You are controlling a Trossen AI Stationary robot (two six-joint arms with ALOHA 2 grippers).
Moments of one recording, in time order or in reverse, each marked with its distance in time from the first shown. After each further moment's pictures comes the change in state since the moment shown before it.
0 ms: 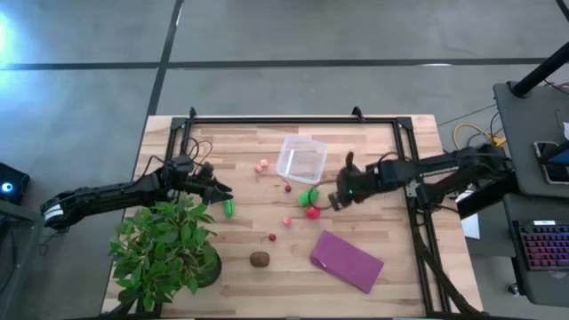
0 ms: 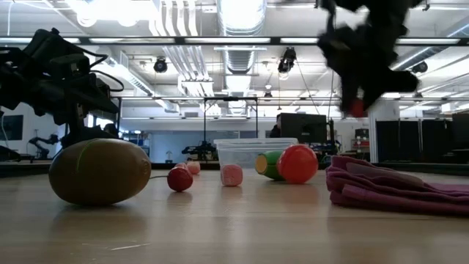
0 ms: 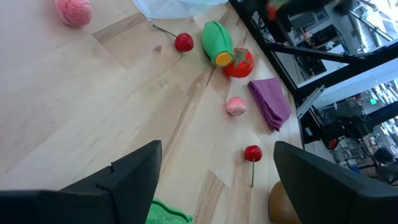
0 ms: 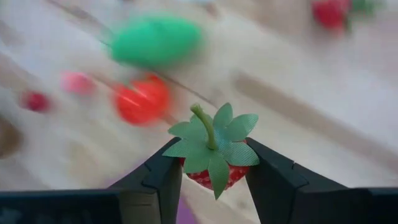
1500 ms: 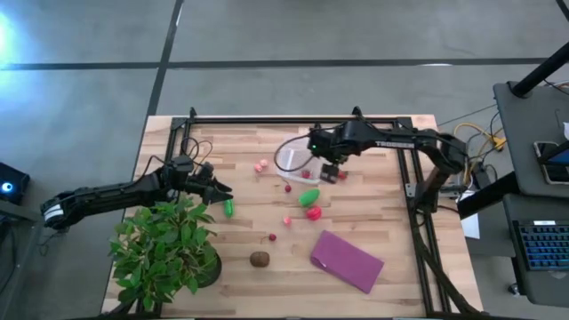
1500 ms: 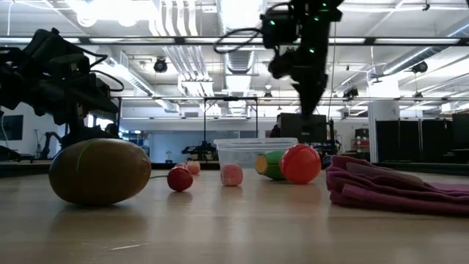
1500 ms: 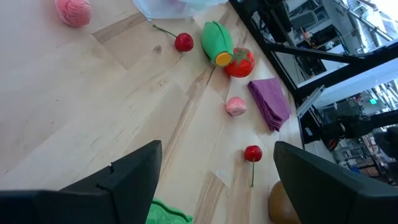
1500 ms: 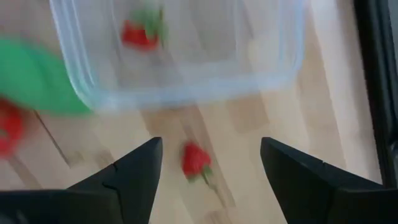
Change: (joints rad) left arm 0.000 0.000 0.000 0.000 0.000 0.000; right arm -0.338 0.375 0.418 -0.302 0.096 -1.077
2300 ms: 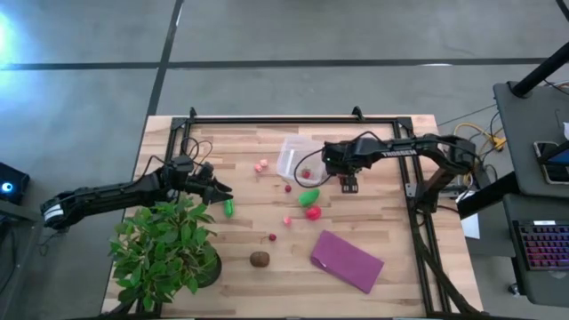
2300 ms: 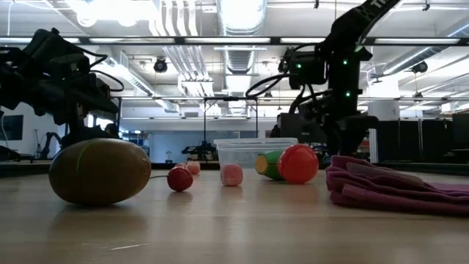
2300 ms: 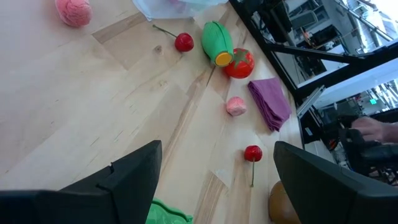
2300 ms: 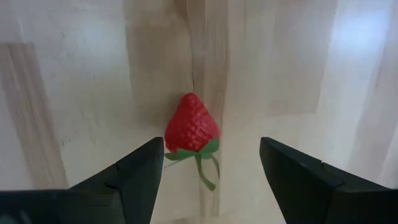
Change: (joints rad) left arm 0.000 0.000 0.000 0.000 0.000 0.000; right arm -0.039 -0.070 -0.425 0.328 -0.002 -0.400
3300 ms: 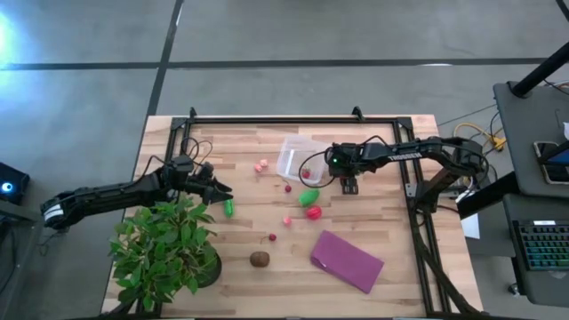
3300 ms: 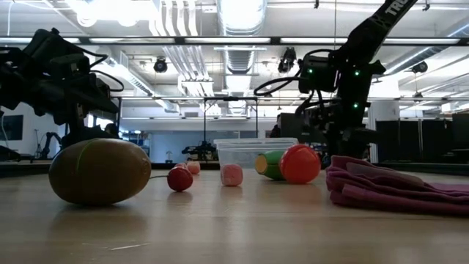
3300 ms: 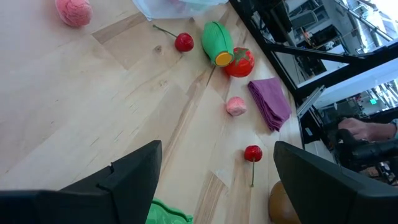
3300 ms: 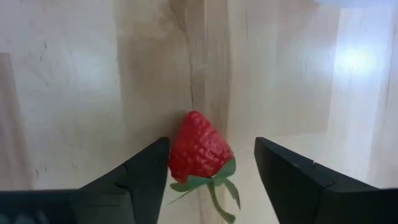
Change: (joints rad) left arm 0.000 0.000 0.000 0.000 0.000 0.000; right arm -0.027 -0.047 -0.158 0.249 -0.023 -0.033
